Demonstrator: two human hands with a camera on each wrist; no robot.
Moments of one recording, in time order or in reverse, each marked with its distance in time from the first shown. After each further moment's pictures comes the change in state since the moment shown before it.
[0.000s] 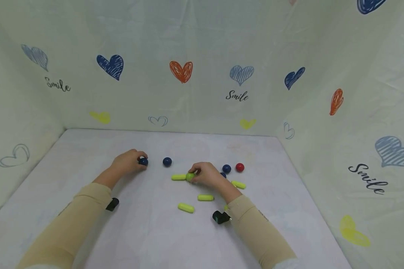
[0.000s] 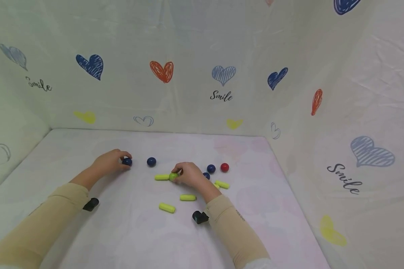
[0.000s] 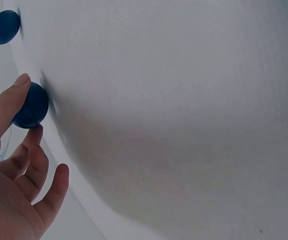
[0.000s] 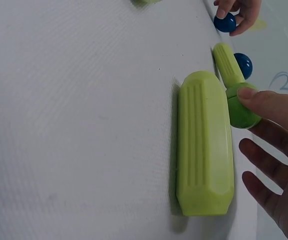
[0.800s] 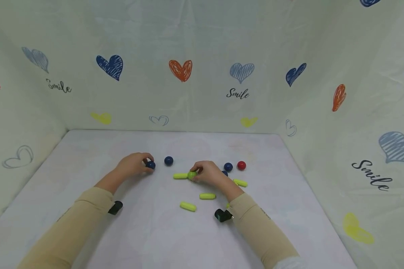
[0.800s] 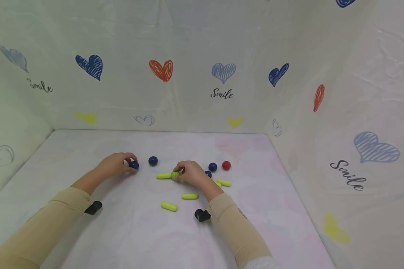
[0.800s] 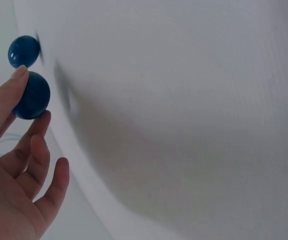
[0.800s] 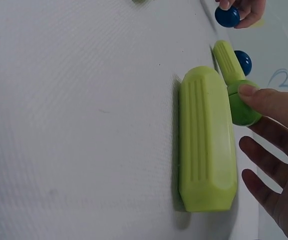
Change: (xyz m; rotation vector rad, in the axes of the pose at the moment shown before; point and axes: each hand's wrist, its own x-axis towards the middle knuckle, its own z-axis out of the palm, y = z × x) left_hand -0.009 0.019 -0.002 -0.110 -0.036 0.019; right_hand 0.001 0.003 0.000 0.008 0.022 -0.004
